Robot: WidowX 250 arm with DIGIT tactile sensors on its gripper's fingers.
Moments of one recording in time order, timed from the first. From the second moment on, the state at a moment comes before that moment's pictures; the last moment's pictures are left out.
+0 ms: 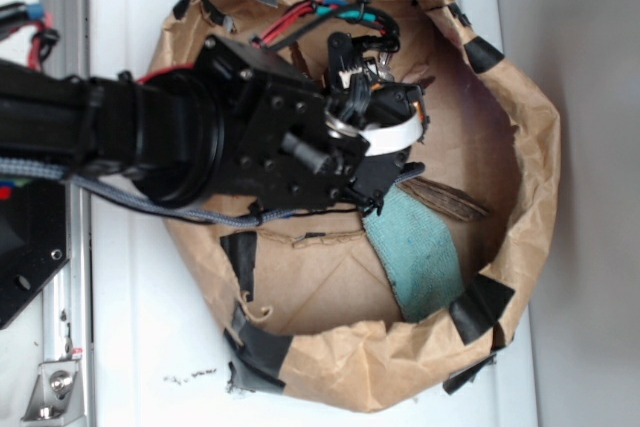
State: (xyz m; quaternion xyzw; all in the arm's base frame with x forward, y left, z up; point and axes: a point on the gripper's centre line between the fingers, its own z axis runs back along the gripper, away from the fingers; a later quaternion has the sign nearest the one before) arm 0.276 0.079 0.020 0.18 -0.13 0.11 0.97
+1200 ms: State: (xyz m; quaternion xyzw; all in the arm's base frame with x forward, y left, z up) arm 0.258 0.005 0.128 0.04 -0.07 0.04 1.00
